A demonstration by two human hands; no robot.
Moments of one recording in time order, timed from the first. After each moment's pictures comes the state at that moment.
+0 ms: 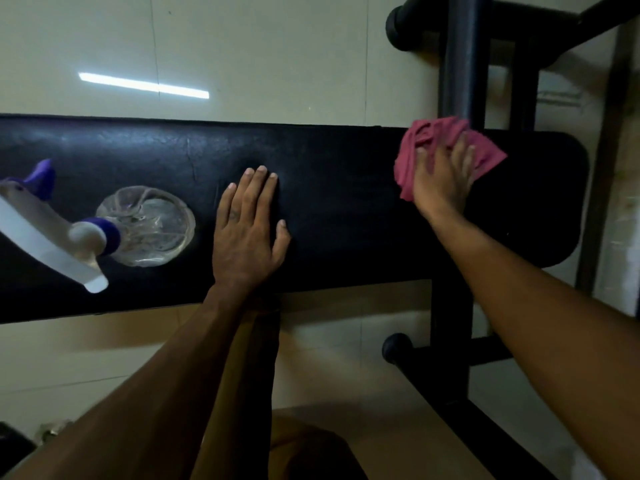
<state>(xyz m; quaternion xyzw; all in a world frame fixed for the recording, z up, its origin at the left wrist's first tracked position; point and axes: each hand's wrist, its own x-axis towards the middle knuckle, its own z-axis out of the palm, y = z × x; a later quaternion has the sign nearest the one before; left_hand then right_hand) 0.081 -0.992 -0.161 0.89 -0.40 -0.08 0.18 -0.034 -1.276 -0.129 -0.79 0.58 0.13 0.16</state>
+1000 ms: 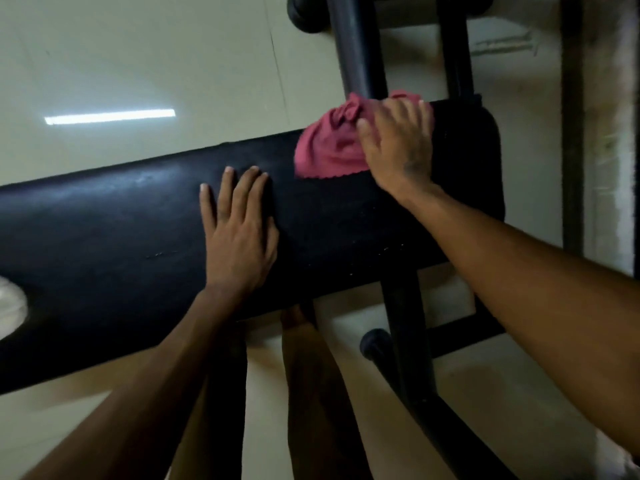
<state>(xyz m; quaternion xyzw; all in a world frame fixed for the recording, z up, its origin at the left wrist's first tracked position) -0.003 -1.166 -0.133 0.86 -0.45 -0.20 0.14 -0.116 -1.425 -0.143 -0.91 0.41 0.09 0.05</state>
